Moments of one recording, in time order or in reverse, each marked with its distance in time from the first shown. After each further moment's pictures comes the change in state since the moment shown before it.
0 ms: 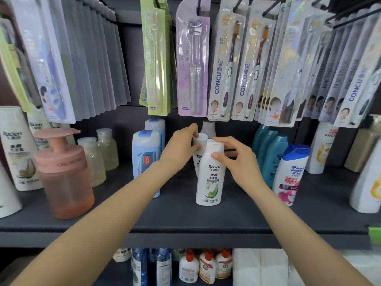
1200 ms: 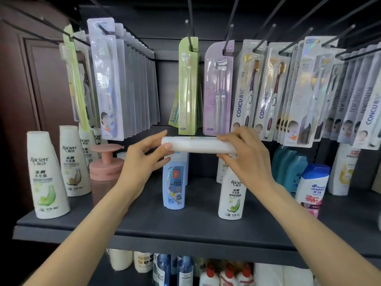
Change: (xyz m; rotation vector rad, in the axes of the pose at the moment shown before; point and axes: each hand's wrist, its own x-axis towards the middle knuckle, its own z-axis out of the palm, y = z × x) left_hand -0.091 -0.005 -0.129 -0.876 0.303 -0.293; right_hand 0.011 -0.066 0.012 -0.579 0.336 -0.667
